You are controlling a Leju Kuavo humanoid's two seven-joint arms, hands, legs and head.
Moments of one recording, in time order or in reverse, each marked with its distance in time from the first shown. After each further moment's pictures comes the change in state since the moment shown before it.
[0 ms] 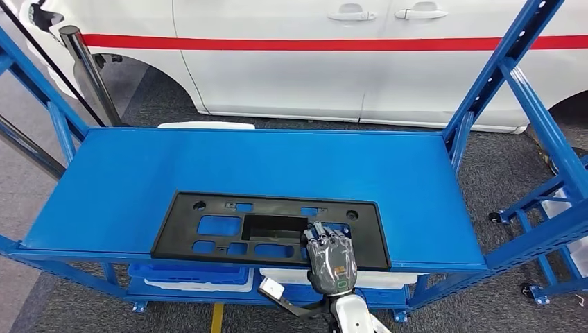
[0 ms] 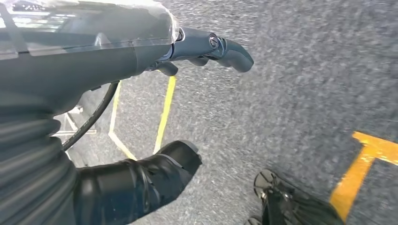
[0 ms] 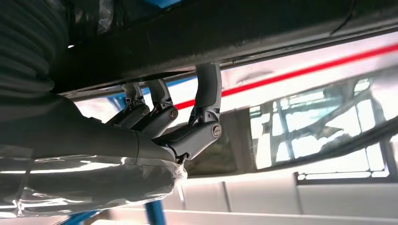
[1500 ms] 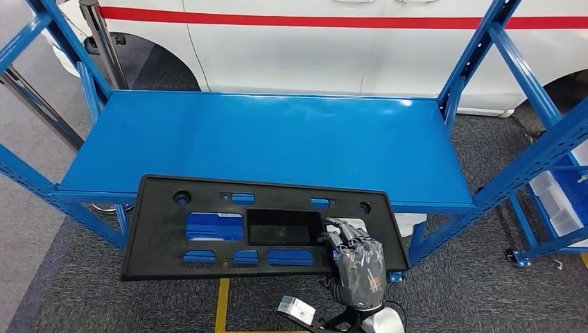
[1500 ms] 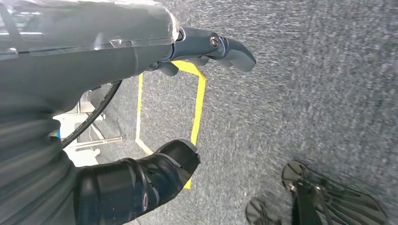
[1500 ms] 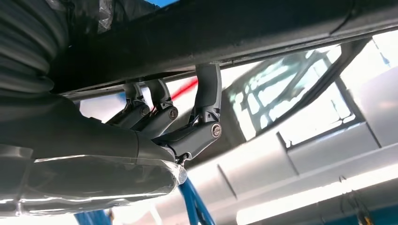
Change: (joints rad) left arm -0.017 -0.011 -0.007 0.000 -0.034 -0.078 0.076; right arm 0.195 0.002 -0.180 -0.361 -0.281 -0.011 -0.432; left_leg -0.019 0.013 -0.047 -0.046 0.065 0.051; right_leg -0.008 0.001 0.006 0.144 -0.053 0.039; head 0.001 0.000
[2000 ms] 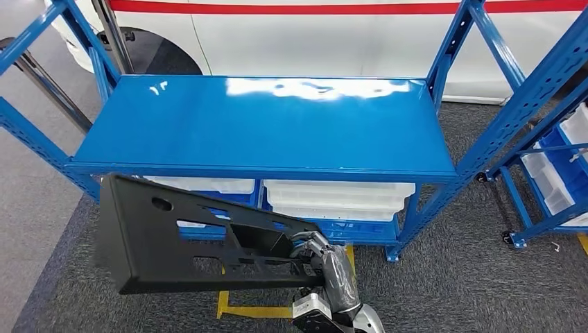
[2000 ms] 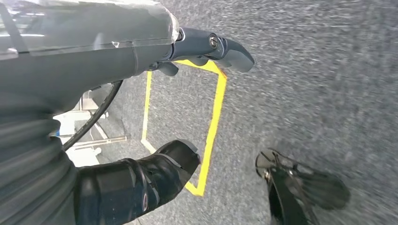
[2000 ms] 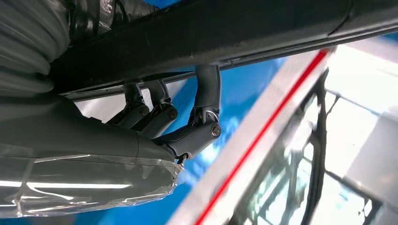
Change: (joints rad) left arm 0.007 -0.003 0.000 0.000 0.003 0.000 -0.011; right arm -0.019 0.002 0.087 0.043 -0.708 0.312 -0.260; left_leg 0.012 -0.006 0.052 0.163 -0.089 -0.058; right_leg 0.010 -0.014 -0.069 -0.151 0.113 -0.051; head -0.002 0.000
